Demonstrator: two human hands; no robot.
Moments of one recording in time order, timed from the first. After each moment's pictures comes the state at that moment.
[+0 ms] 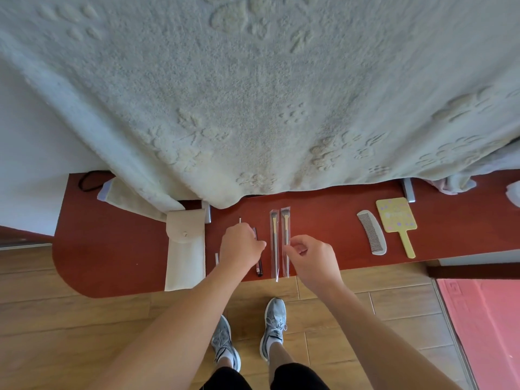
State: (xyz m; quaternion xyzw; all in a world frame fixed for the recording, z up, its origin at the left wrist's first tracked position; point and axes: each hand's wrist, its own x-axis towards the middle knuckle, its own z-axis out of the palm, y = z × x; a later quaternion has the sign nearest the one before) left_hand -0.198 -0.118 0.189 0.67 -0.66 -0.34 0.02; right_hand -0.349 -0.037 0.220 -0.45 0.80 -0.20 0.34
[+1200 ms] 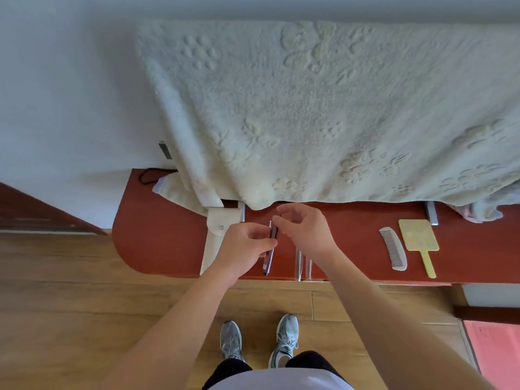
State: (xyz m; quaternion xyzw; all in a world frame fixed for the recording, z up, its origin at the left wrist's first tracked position) left_hand -0.127 -0.081 0.301 0.60 -0.47 -0.60 0.24; right_hand -0.289 -0.085 0.300 -0.48 0.68 -0.33 0.45
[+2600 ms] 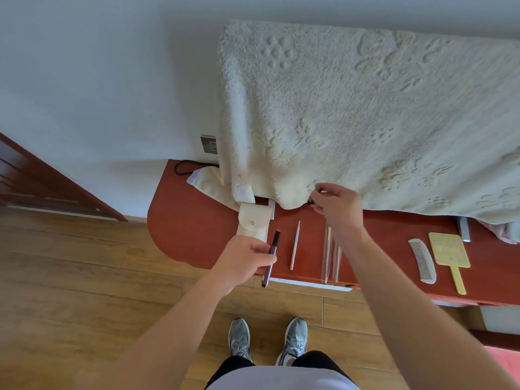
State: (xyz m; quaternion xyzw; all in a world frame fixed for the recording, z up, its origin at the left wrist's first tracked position) left_hand -0.048 -0.058 0.303 0.59 -0.50 -0.60 0.17; right_hand -0.254 -0.116 0.330 -0.33 0.70 -0.45 0.46
